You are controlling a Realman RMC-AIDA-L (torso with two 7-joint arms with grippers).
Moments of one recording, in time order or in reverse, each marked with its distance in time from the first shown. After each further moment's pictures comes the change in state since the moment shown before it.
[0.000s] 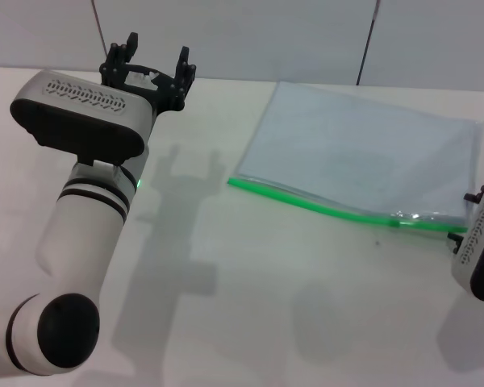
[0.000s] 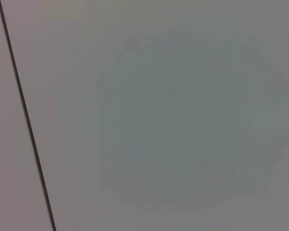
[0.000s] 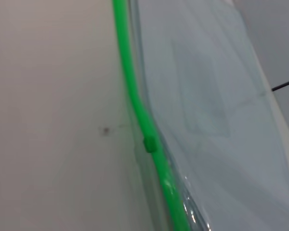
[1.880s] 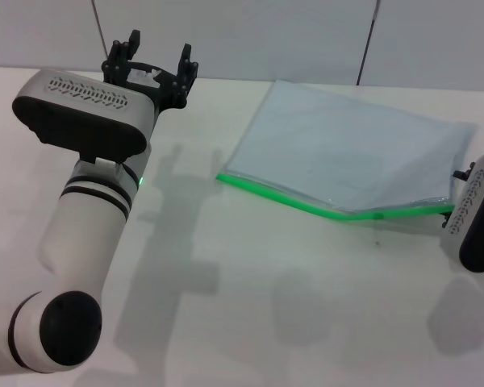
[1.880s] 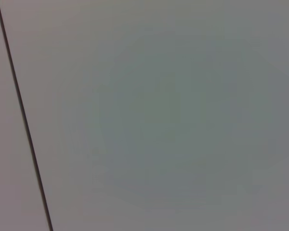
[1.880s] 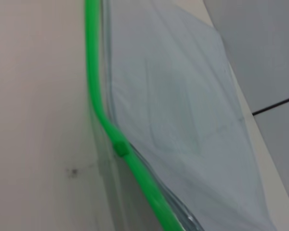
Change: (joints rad) left arm -0.006 -0.002 -0.002 0.000 0.000 0.000 0.000; right arm 0.060 0.004 0.012 -0.002 0.000 -0.009 0.039
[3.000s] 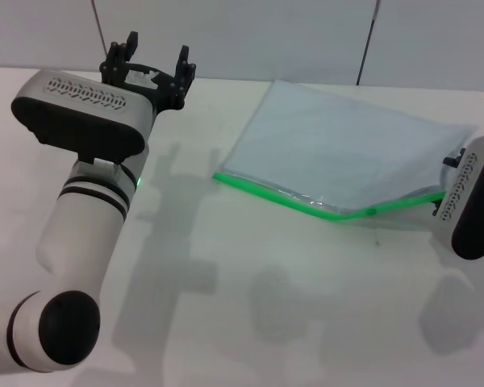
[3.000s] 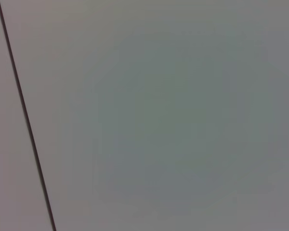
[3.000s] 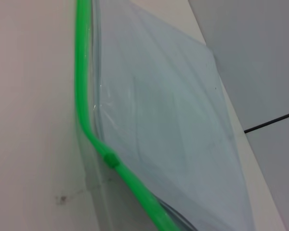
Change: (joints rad) left arm -0.003 0.000 0.000 0.014 0.000 -0.002 -0.006; right arm 0.029 -0.003 -0.006 -0.053 0.000 -0.058 0.016
